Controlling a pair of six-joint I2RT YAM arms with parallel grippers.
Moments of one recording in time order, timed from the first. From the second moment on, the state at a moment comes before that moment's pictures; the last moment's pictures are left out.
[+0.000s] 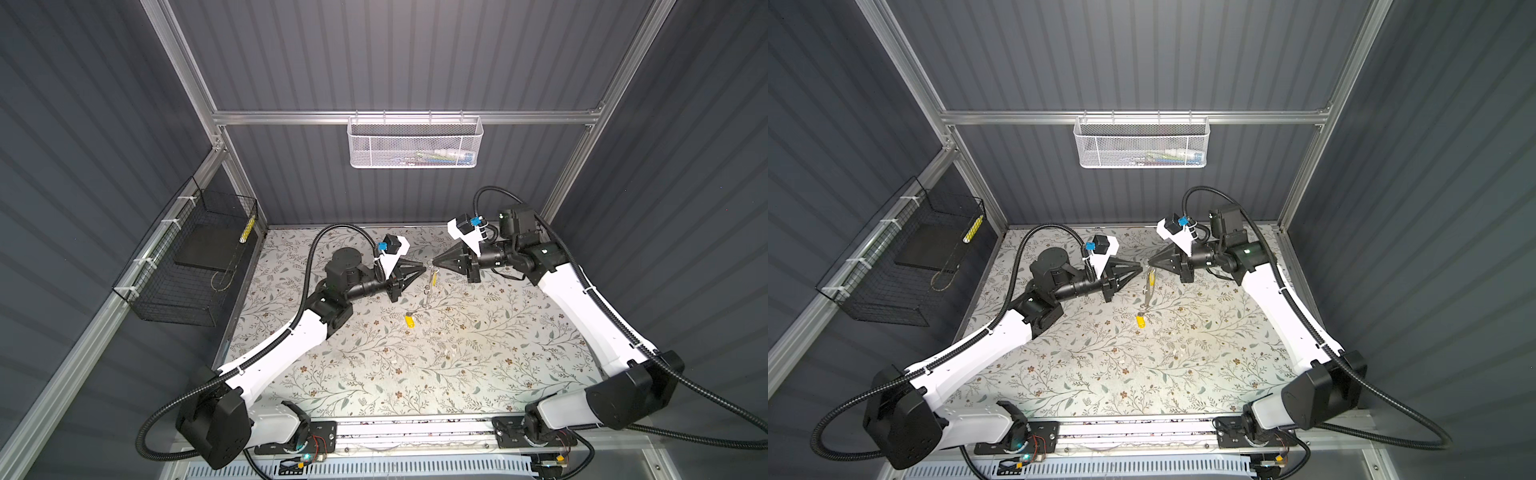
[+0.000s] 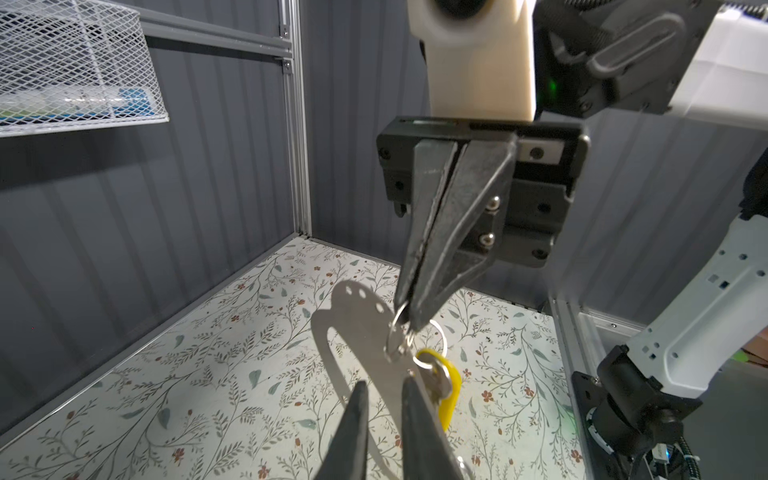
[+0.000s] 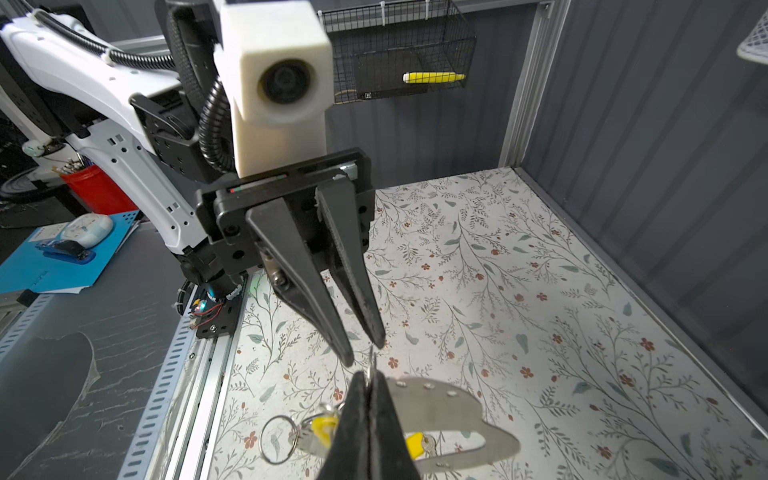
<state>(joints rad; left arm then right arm) -0.65 1.30 1.05 0.16 0.59 0.00 0.35 1.46 1.54 -0.75 -1.03 -0.54</state>
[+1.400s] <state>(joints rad) -0.65 1.45 1.31 -0.22 0.86 0.16 0.39 1.62 1.82 -1.28 -0.94 -0.87</state>
